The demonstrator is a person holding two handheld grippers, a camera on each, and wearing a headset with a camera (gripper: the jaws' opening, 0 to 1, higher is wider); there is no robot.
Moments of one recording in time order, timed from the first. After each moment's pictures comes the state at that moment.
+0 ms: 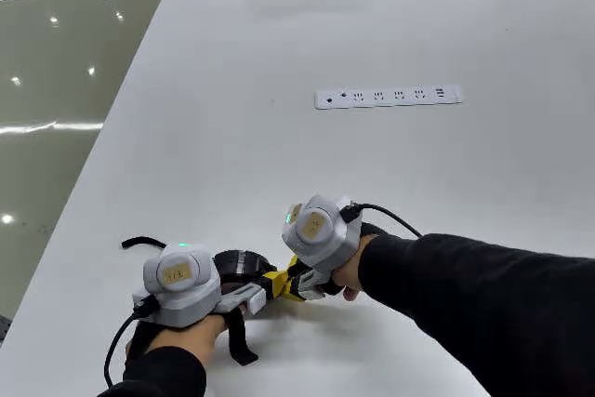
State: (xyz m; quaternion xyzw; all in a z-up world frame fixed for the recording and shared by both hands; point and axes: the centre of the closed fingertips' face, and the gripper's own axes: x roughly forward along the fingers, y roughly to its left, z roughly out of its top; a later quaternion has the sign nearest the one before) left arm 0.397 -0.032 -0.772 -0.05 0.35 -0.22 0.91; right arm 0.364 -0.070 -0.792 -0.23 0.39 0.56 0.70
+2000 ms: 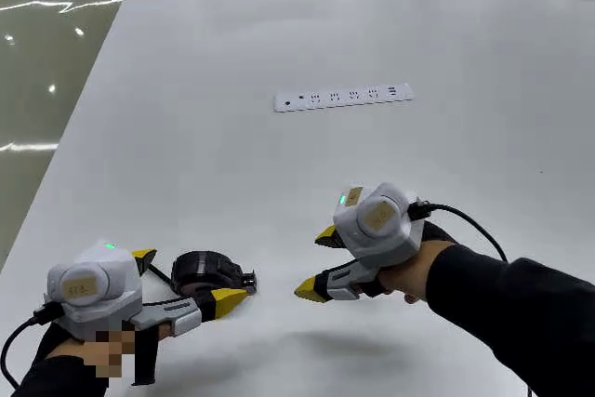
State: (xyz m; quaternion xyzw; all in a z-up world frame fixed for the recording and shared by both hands) left arm 0.380 -0.024 -0.725 0.02 0.29 -0.36 0.89; right arm 0.337 -0.170 -0.726 -0.15 0.34 0.47 0.80
